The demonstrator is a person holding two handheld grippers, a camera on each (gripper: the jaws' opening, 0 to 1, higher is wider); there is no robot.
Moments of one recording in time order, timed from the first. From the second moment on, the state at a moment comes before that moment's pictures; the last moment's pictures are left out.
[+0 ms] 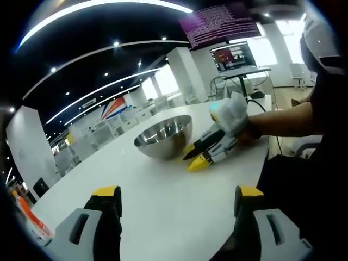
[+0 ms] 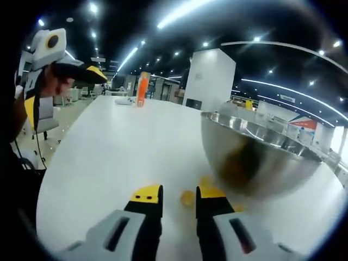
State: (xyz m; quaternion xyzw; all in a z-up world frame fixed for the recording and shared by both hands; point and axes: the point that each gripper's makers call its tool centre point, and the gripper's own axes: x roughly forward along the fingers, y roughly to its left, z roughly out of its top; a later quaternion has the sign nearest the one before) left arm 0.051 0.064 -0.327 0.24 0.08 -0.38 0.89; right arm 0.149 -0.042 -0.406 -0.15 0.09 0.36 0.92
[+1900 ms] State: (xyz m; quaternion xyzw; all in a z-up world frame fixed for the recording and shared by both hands) left arm 0.053 0.063 -0.323 0.24 0.08 -0.38 0.89; right arm 0.085 -0.019 -0.256 -0.10 -0.05 0.41 0.90
